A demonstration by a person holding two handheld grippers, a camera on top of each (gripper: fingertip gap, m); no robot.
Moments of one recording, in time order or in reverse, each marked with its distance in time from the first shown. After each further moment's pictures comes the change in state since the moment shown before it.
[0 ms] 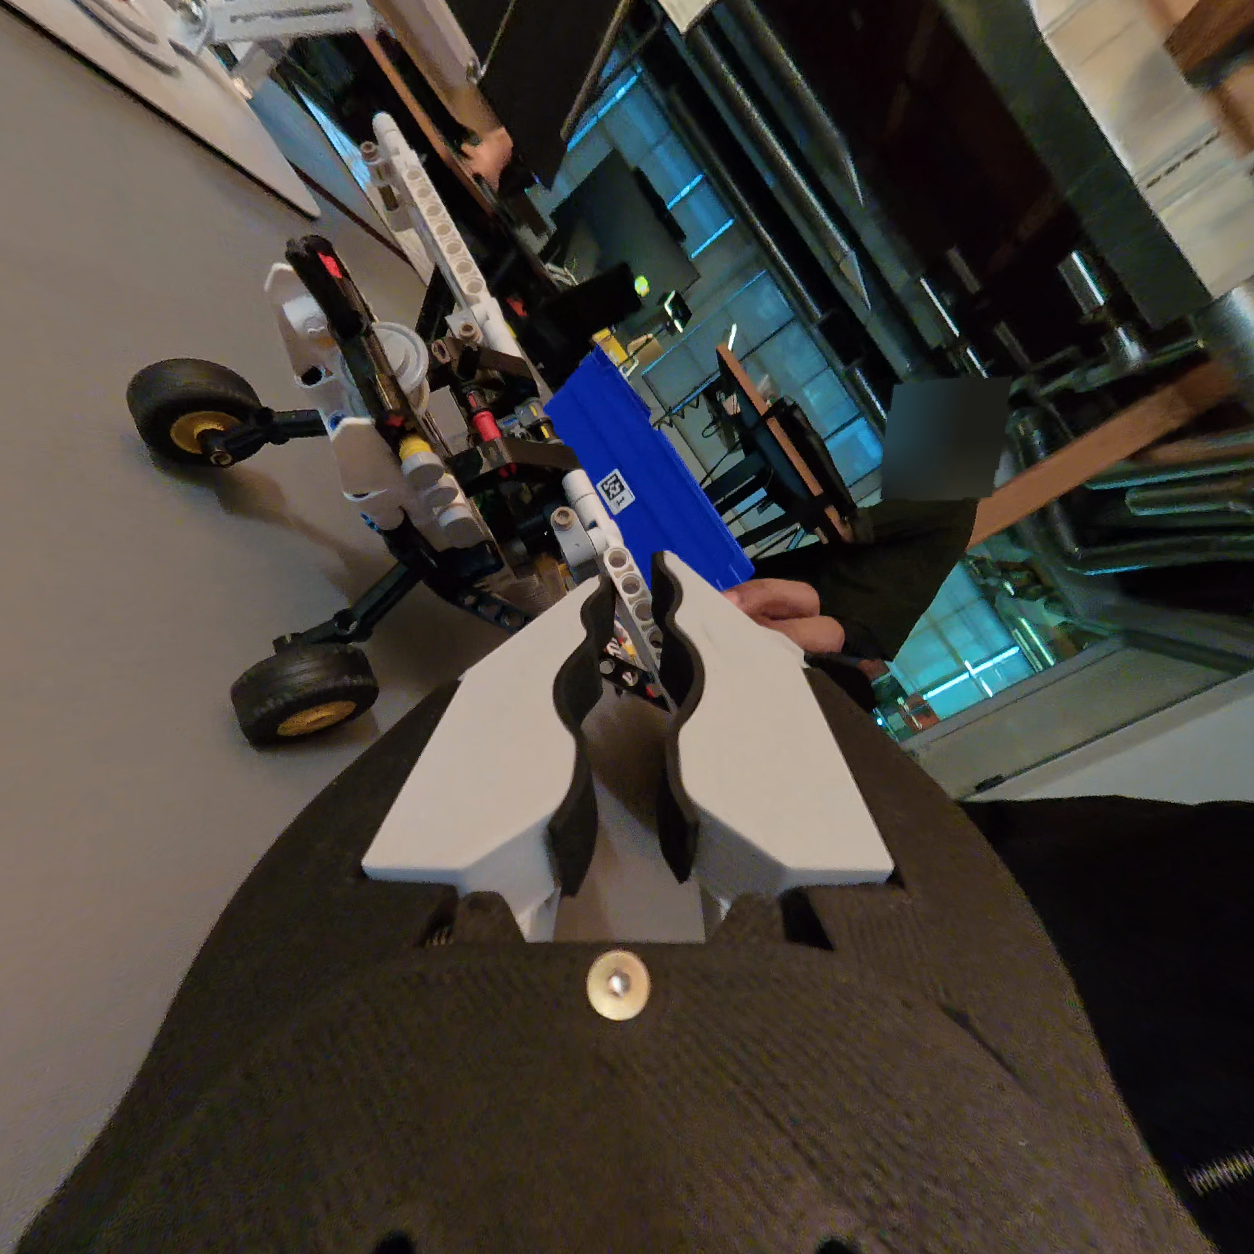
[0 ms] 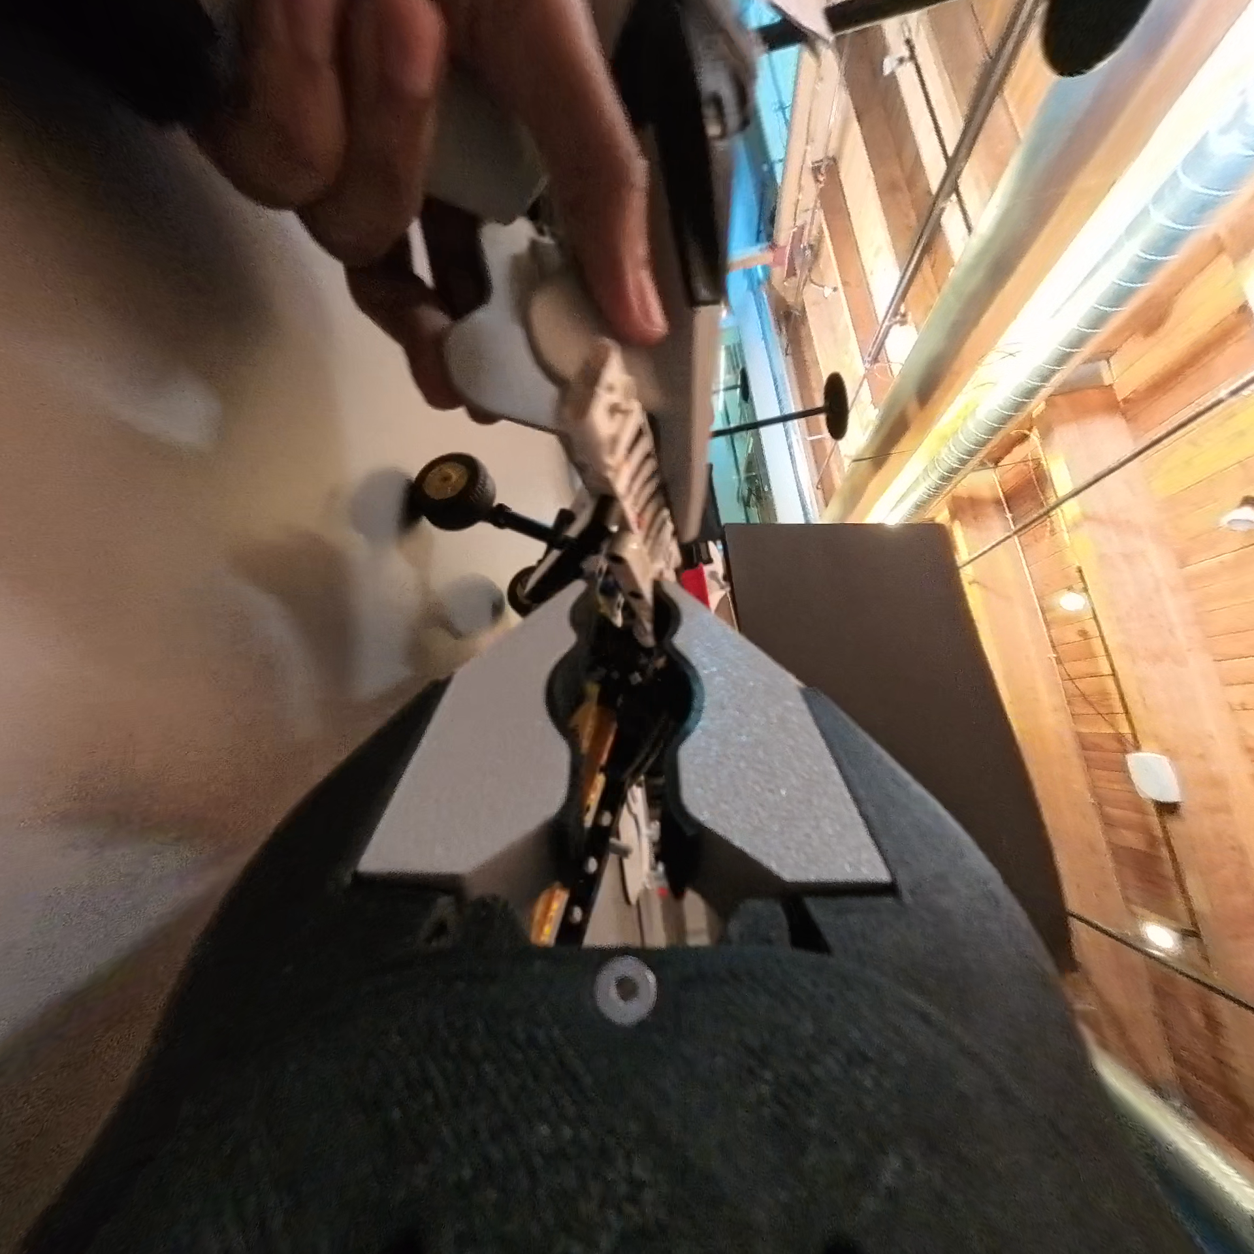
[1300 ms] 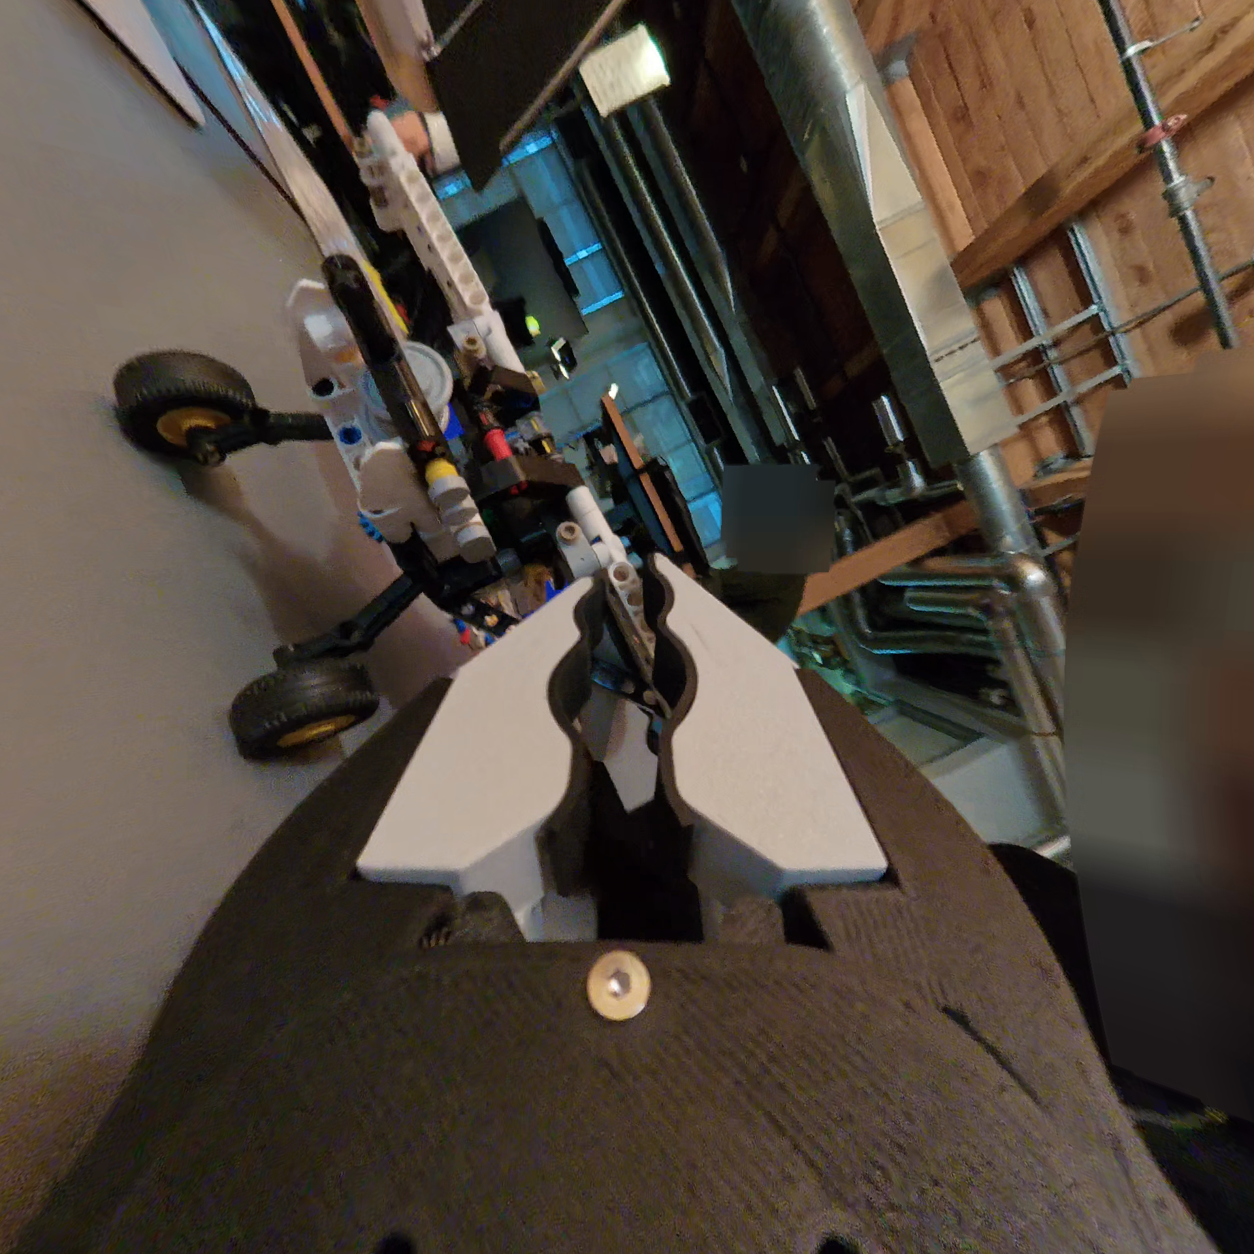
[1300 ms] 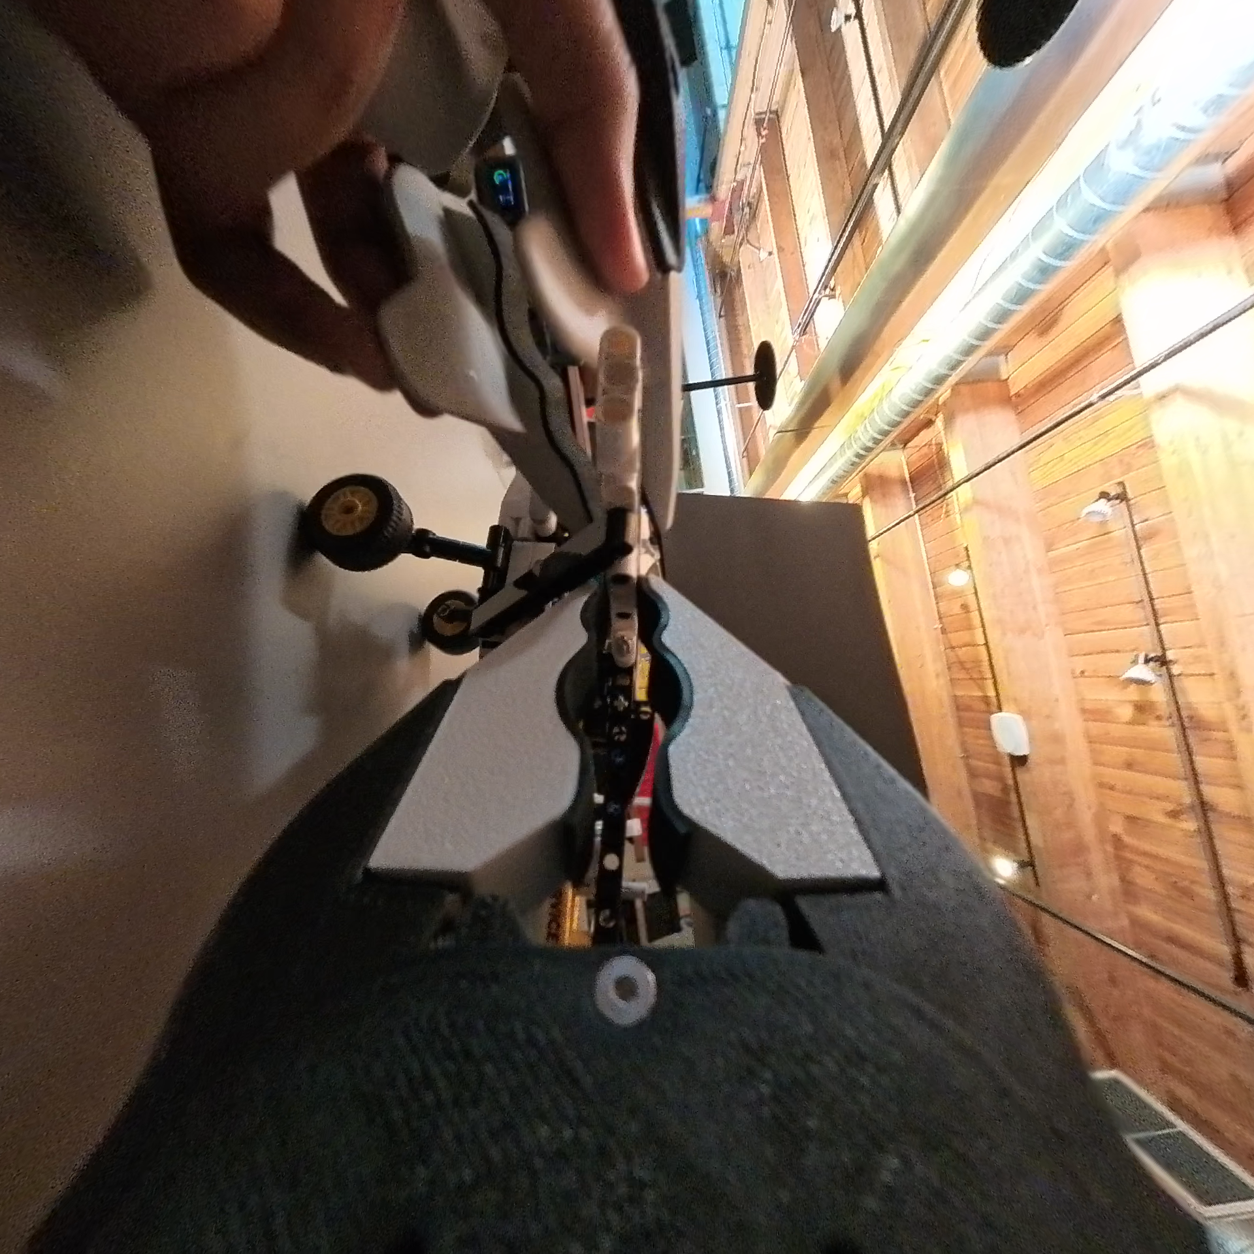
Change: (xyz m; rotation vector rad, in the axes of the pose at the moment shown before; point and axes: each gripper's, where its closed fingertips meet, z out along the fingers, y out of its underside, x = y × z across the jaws) left arm 0.017 0.002 0.007 0.067 0.176 -0.253; right arm 0.014 0.011 -0.008 -0.081 0.098 -0.103
